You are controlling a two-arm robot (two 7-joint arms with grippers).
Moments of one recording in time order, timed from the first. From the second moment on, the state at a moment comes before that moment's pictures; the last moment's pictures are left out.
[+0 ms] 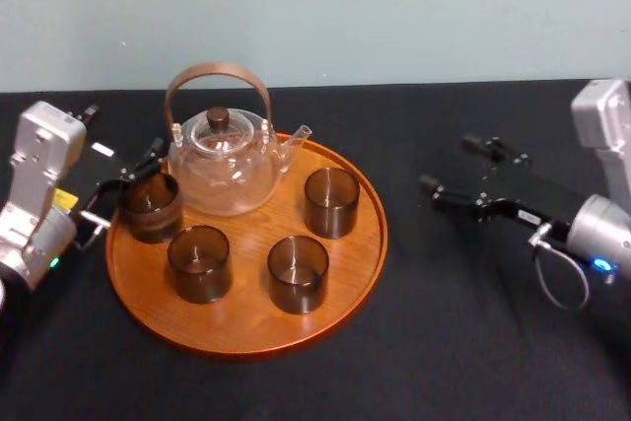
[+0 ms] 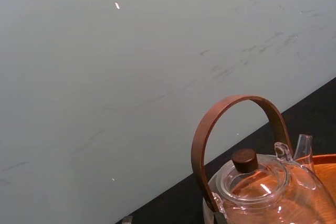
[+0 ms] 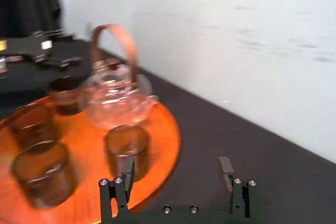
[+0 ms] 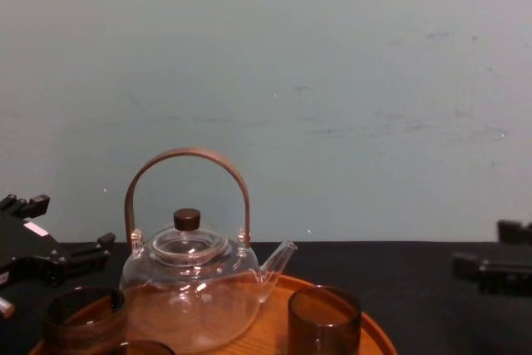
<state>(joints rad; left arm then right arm) -0.20 0.60 0.45 -1.41 -0.25 -0.12 0.03 0.14 0.63 -0.35 -1.56 0.48 0.04 0.47</state>
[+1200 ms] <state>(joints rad) -0.20 0.60 0.45 -1.41 -0.25 -0.12 0.03 0.05 0.46 -0.24 -1.48 0.35 -0.03 0.21</state>
